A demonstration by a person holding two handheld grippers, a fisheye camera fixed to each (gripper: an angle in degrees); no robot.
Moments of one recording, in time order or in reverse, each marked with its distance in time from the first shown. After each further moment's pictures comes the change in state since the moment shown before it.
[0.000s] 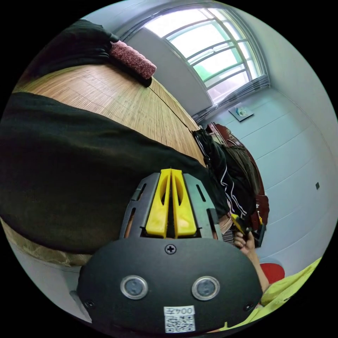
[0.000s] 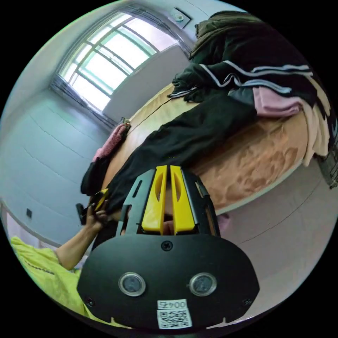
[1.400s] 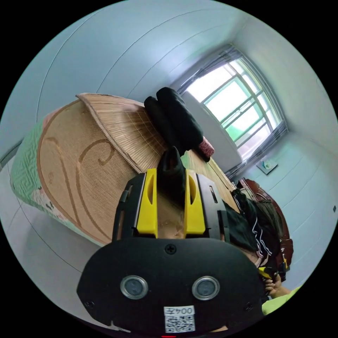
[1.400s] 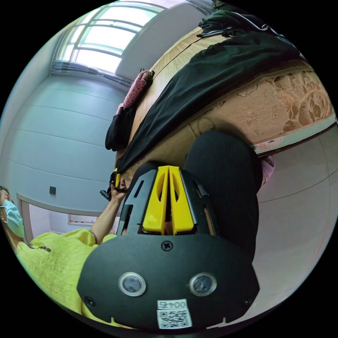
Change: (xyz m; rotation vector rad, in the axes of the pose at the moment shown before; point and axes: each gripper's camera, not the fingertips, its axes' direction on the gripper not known) left arm -0.187 0.072 -0.238 0.463 -0.252 -0.106; right arm -0.070 0.103 0.035 -0.396 -0.230 0.030
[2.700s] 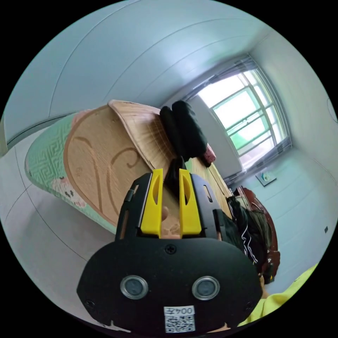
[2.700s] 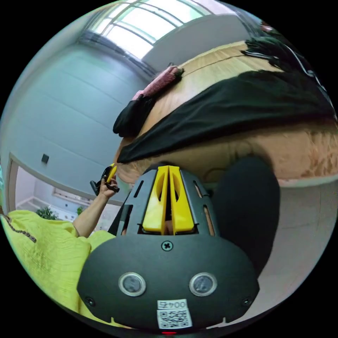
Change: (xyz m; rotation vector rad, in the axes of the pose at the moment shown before) left arm -0.040 0.005 -0.039 -0.045 0.019 -0.102; right arm -0.138 -0.005 0.041 0.000 0.064 -0.250
